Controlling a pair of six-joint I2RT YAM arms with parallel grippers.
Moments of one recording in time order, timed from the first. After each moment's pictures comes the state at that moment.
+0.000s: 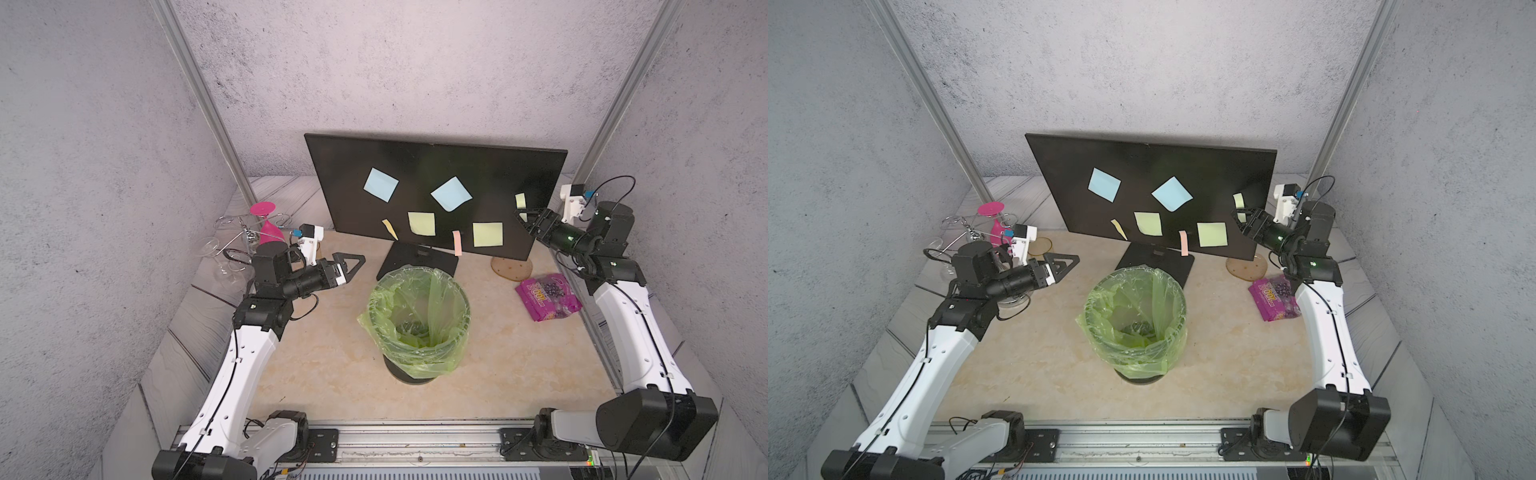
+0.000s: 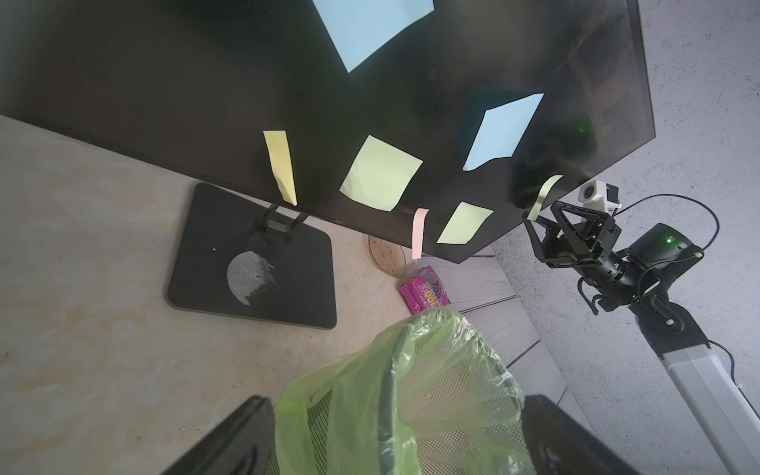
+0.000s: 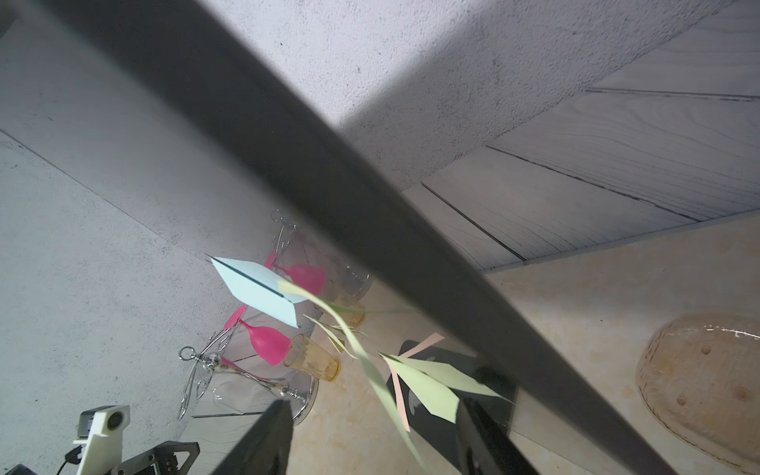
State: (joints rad) left arm -0.11 1.07 1.06 -0.30 0.78 -0.58; right arm -0.12 1.33 1.39 -0.29 -0.72 0.57
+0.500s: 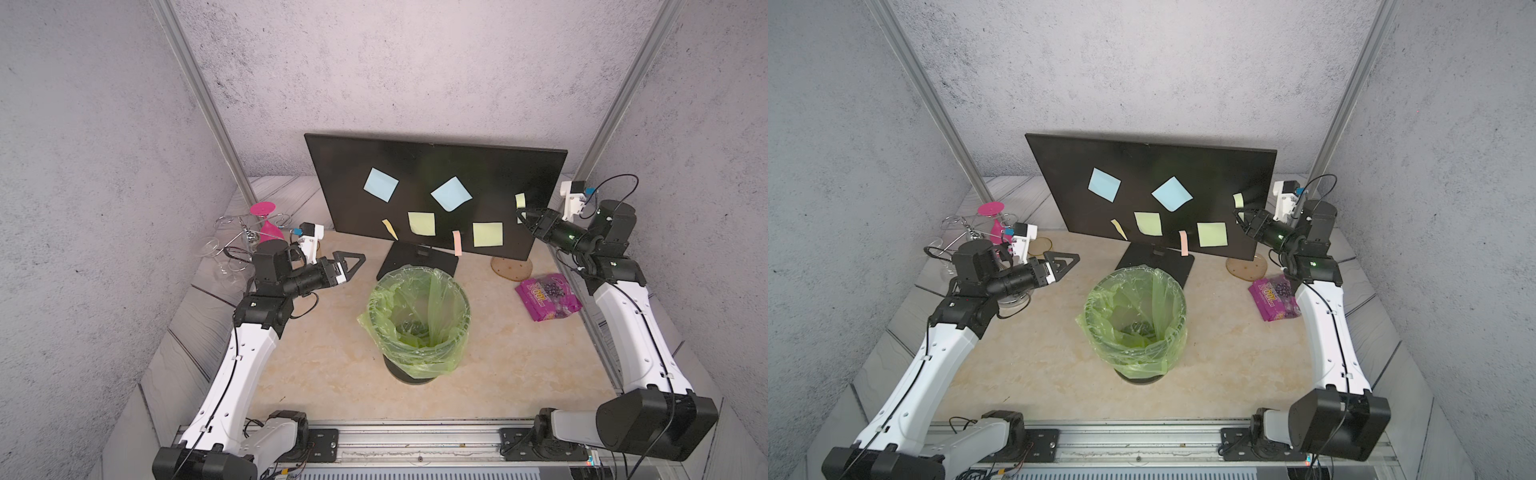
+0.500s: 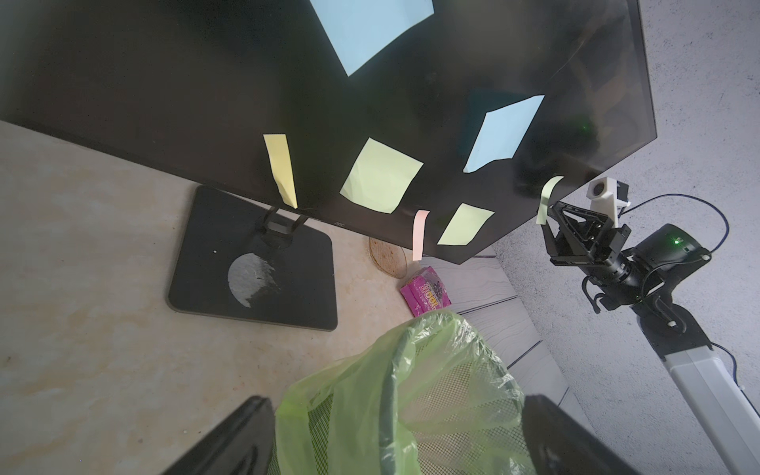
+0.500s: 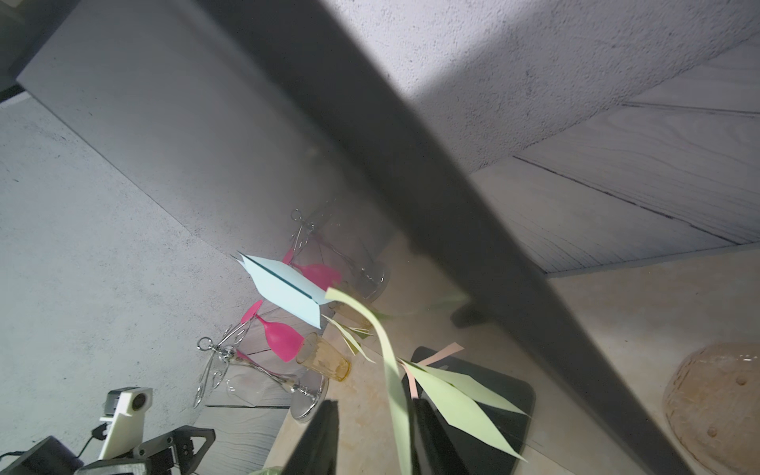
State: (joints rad) left arm -0.11 1.08 1.07 -0.30 0.78 -0.57; right arm -0.12 1.33 1.39 -0.25 -0.76 0.57
